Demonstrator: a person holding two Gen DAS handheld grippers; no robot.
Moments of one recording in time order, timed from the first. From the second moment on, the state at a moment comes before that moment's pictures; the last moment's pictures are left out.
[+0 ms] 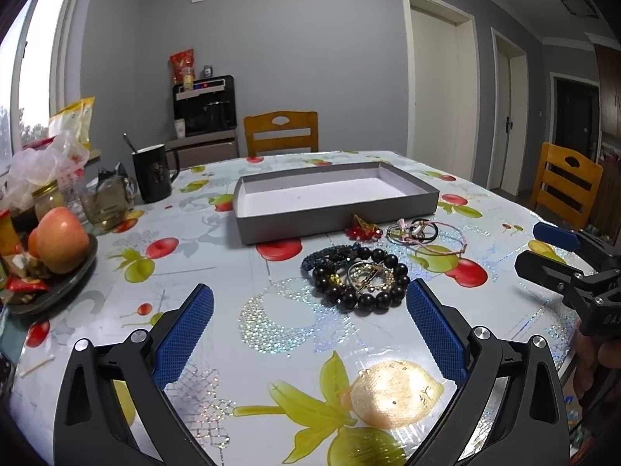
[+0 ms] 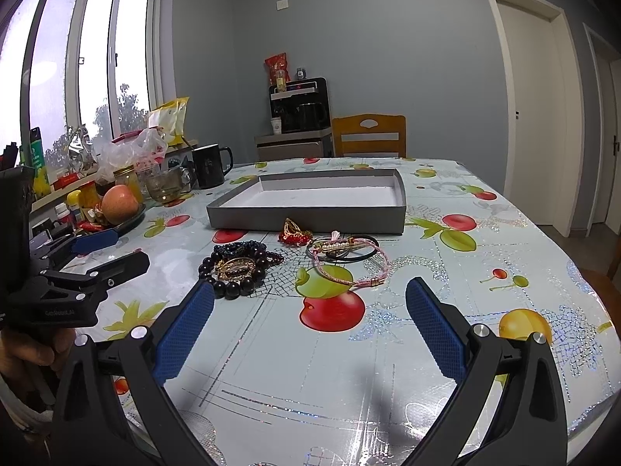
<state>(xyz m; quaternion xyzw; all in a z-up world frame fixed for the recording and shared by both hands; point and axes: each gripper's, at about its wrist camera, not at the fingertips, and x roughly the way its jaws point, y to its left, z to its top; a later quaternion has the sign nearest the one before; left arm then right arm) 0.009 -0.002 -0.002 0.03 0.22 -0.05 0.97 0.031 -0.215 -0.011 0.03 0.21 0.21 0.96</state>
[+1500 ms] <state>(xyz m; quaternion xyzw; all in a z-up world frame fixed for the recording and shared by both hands) 0.148 -0.041 0.023 0.05 0.39 -0.13 0.91 0.176 -0.209 0.001 -0.05 0.40 0.26 0.88</state>
